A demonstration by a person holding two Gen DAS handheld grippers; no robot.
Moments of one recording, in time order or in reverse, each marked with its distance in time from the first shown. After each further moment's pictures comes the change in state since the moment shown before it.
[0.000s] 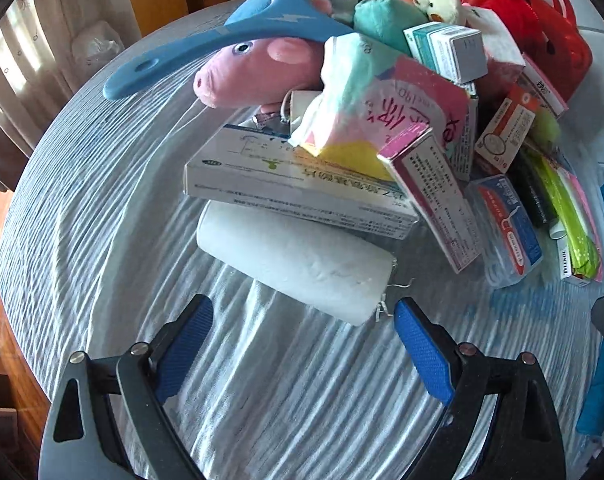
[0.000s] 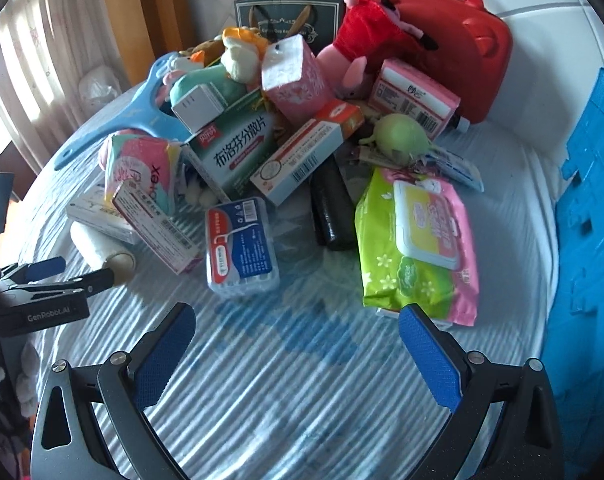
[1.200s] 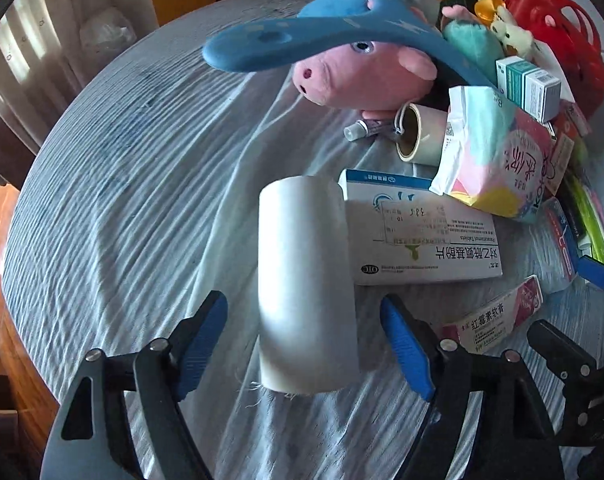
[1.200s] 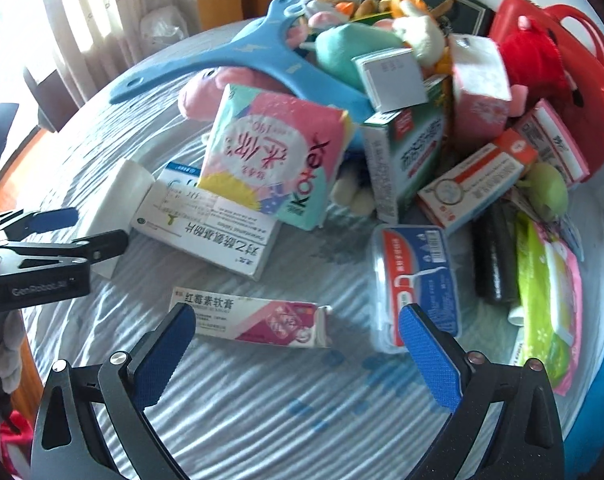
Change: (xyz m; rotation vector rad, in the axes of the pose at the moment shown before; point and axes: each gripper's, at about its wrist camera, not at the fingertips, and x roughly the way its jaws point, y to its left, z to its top) left arm 0.019 0.080 0.026 -0.004 0.026 -0.030; right arm 0.063 0.128 0.024 -0.222 0.106 0.104
